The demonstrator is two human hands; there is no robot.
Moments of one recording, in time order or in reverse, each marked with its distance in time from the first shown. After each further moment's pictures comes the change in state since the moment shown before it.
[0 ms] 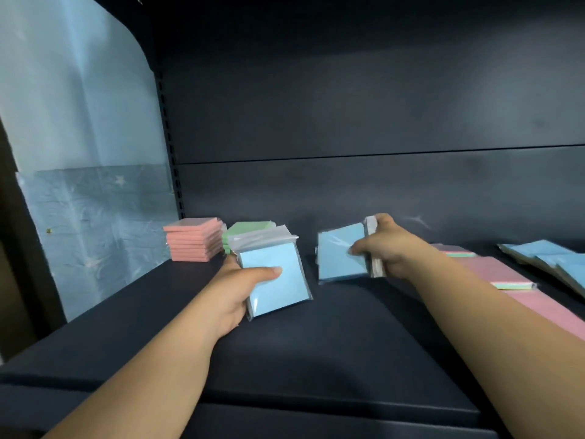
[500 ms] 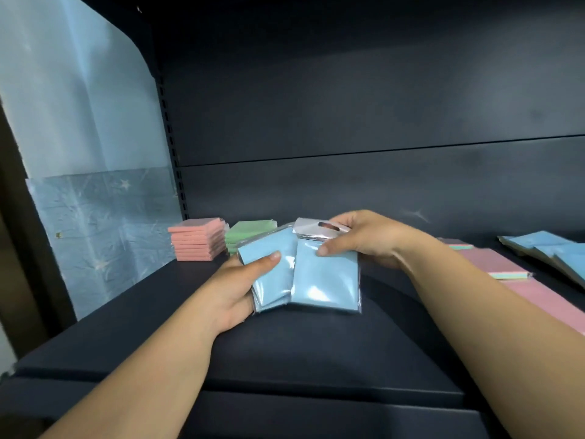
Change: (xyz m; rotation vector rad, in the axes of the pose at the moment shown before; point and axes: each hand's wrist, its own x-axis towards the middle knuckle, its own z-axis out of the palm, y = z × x) left_hand -0.015 0.007 0.003 -0.116 -0.148 -0.049; right_hand -0.036 -0.025 0.005 -0.064 -0.460 -0.250
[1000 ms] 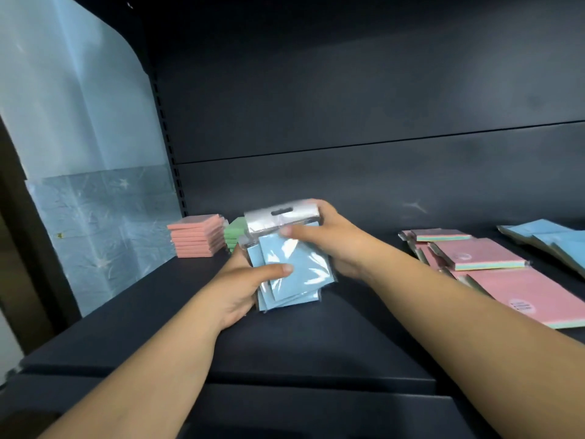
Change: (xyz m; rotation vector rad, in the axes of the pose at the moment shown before) left_hand -0.001 -0.006 0.002 0.184 -0.067 0.139; right_hand 0.013 0.004 0.044 0.348 0.104 -0.067
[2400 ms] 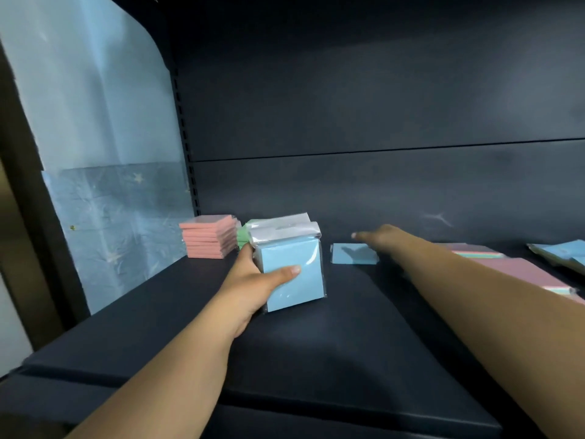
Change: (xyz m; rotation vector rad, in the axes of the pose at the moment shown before) left_hand 0.011 -0.008 -0.012 0.151 0.257 0.037; right_hand 0.067 0.024 -0.074 -0.848 0.339 0.471
